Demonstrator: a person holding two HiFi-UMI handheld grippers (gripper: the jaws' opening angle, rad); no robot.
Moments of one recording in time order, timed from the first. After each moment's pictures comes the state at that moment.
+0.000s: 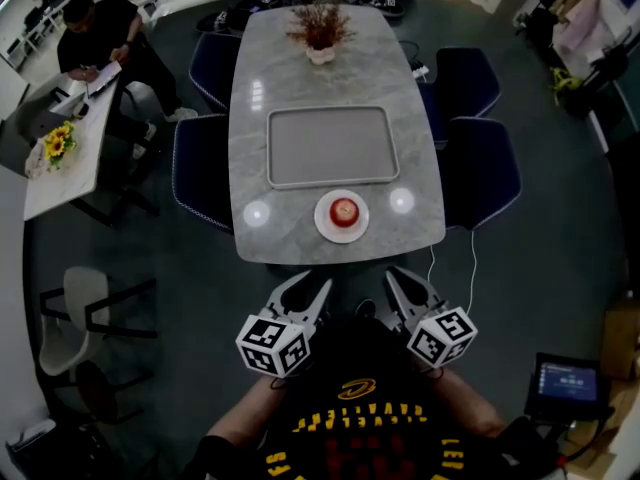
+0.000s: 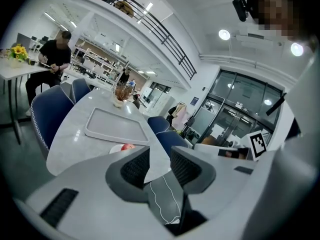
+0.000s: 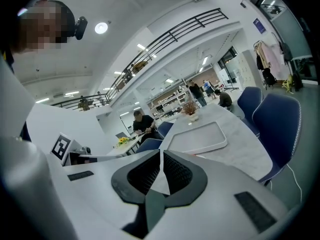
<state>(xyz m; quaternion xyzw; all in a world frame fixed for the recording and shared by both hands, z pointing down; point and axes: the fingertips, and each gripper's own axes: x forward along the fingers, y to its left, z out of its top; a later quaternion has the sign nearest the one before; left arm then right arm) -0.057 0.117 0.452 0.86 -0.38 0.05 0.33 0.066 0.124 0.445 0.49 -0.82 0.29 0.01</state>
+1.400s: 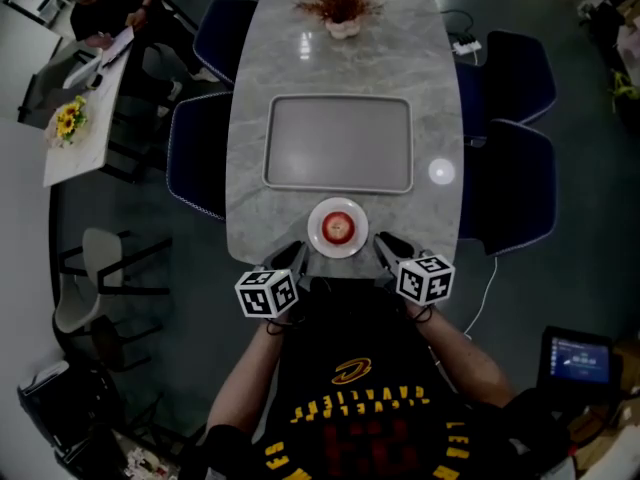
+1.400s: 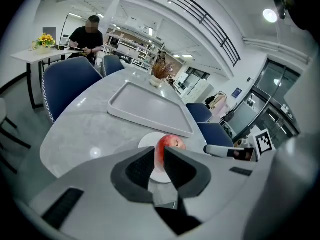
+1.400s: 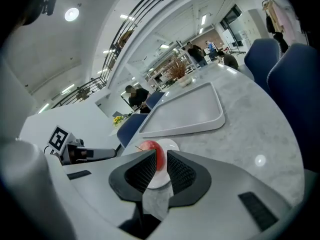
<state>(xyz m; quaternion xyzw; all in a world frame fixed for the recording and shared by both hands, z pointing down) -0.053 0.002 0.605 0.73 -0.51 0.15 0.44 0.120 -0.019 0.623 0.39 -0.81 0.42 0.13</state>
